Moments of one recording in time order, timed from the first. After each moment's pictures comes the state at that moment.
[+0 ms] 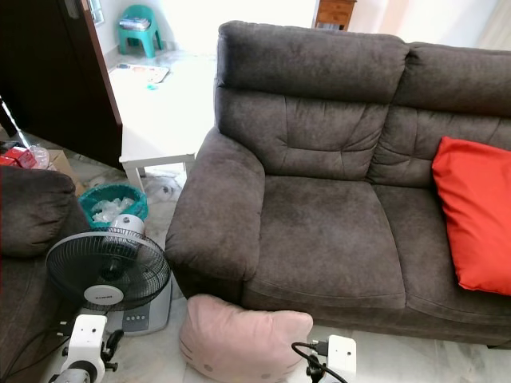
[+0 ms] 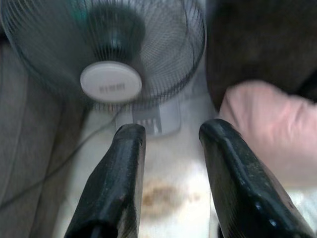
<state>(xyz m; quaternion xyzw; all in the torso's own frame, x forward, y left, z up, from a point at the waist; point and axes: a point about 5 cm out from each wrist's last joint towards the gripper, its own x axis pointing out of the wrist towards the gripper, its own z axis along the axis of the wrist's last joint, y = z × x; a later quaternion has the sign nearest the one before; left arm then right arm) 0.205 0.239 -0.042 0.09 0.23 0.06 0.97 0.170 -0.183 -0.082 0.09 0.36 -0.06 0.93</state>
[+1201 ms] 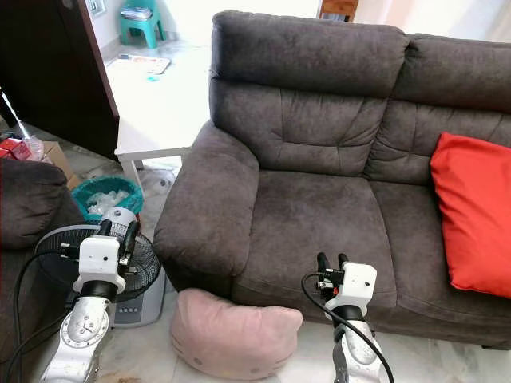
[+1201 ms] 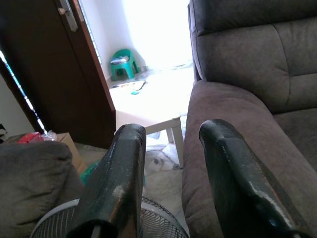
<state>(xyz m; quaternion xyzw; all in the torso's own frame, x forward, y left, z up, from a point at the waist) 0.270 0.192 0.080 0.13 -0.08 0.04 0.99 0.256 -0.191 0.009 0.06 0.06 -0.02 1.00</state>
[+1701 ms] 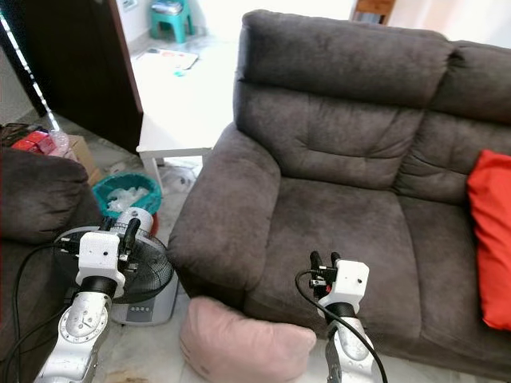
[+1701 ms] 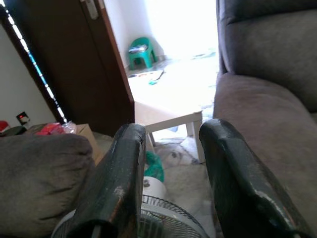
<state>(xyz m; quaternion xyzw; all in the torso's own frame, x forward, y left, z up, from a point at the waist) 0.271 0.199 0.087 0.14 -0.07 0.04 0.99 0.264 -0.172 0.012 0.08 0.06 0.00 0.99</state>
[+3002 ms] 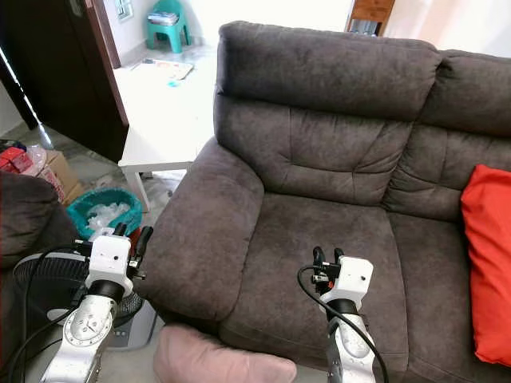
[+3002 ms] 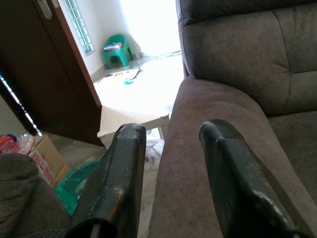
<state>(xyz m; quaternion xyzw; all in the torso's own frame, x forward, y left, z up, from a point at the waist) 0.269 0.181 0.083 0.13 -0.06 -0.01 0.99 0.262 -0.182 0.018 0.08 0.05 -0.02 1.00</state>
